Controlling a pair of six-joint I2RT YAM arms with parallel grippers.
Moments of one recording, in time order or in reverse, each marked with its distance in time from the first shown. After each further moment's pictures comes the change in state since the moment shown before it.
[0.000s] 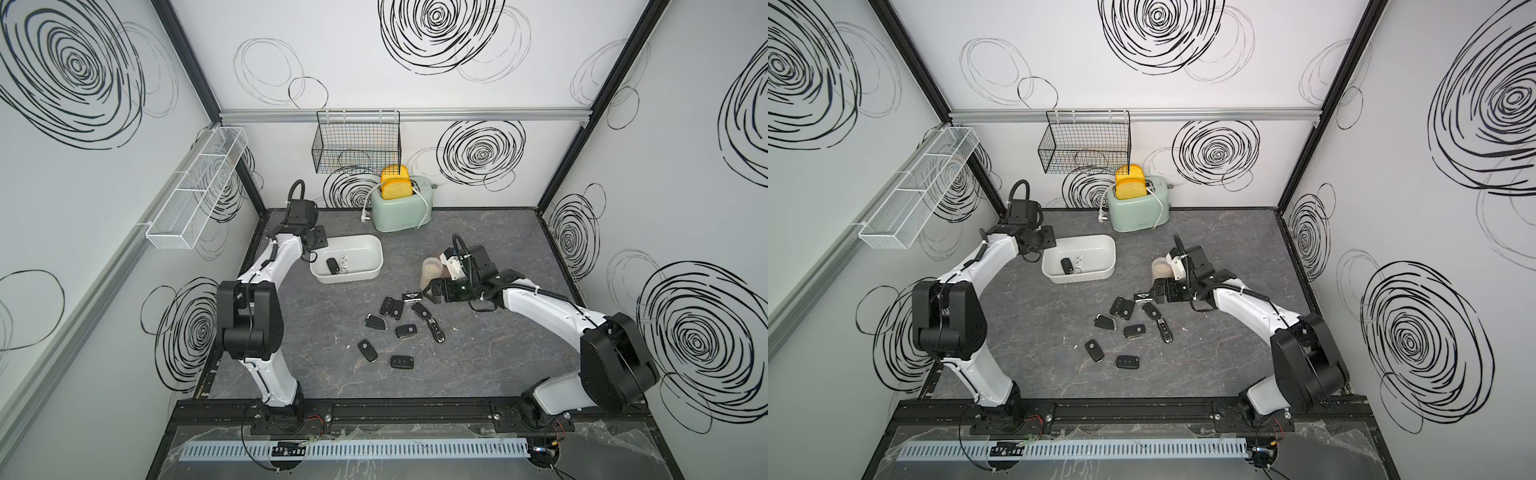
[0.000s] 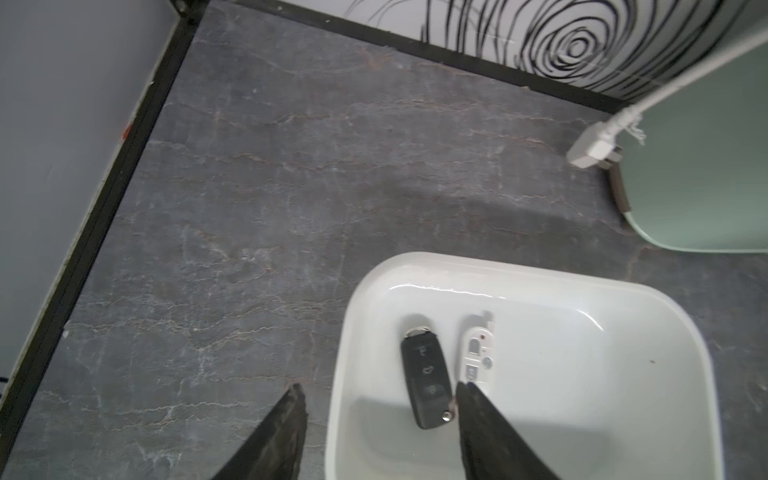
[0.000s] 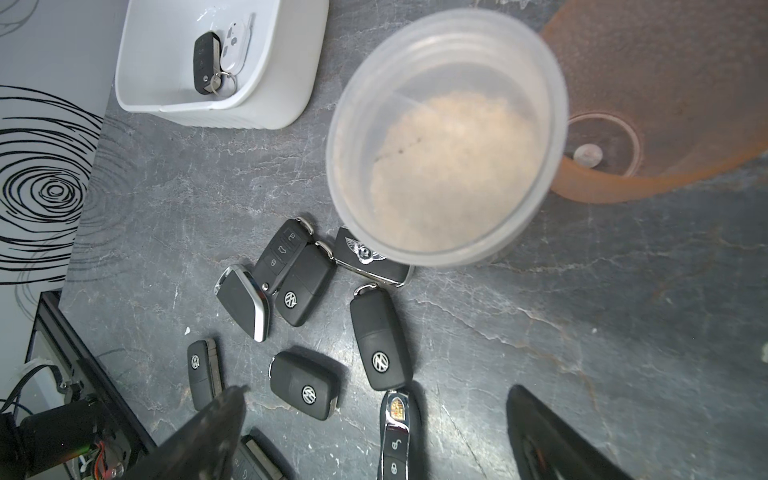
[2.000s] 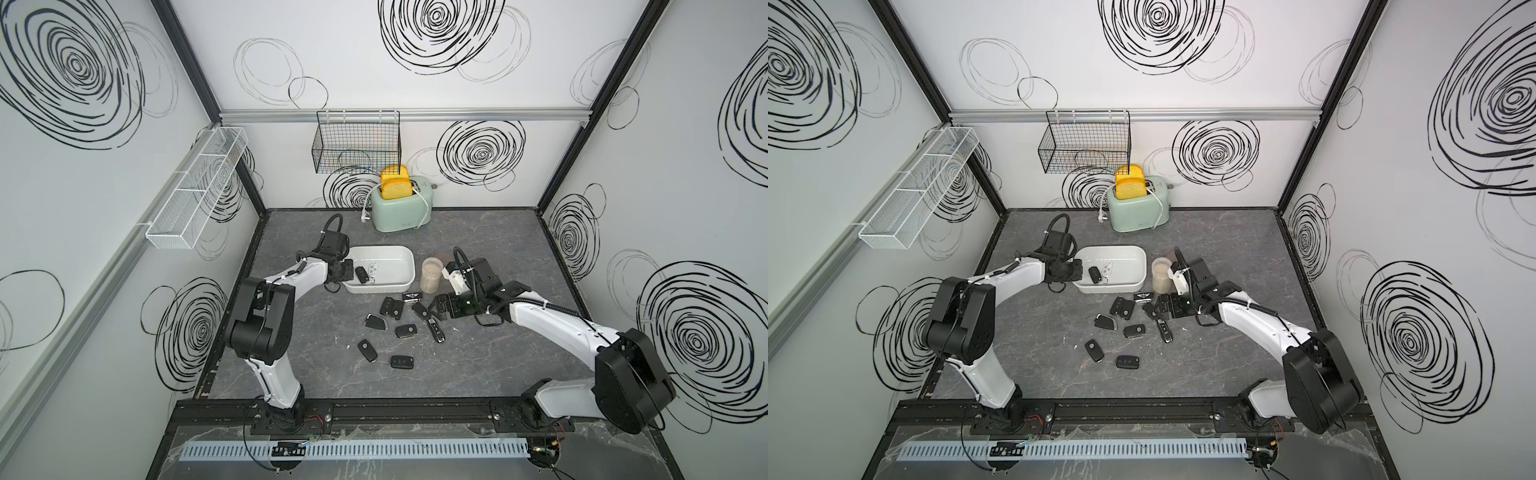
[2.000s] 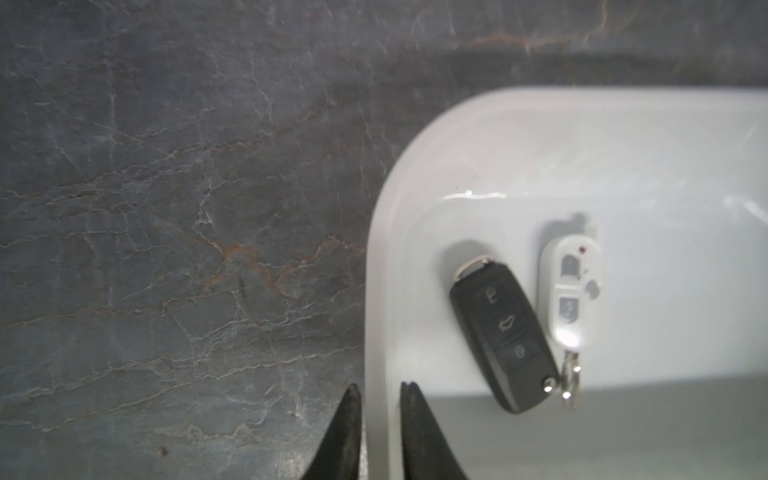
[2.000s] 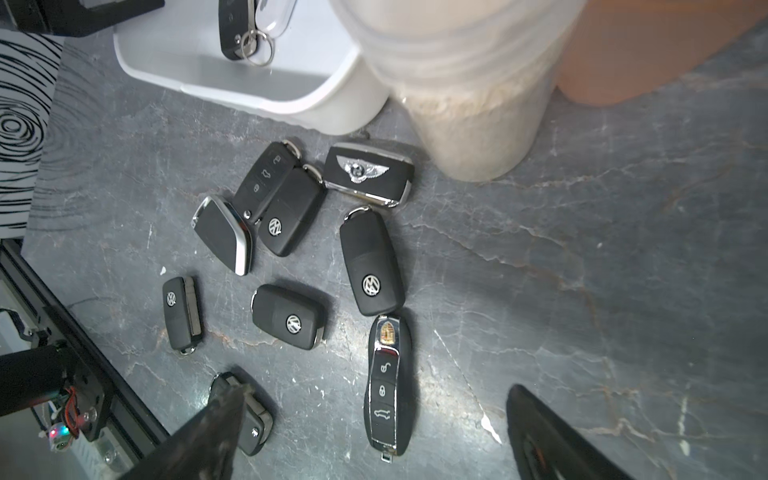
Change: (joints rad) left arm -0.232 -0.005 -0.292 0.147 0.058 0.023; right arm 0.064 -0.113 -0.128 -0.058 0.035 -0.040
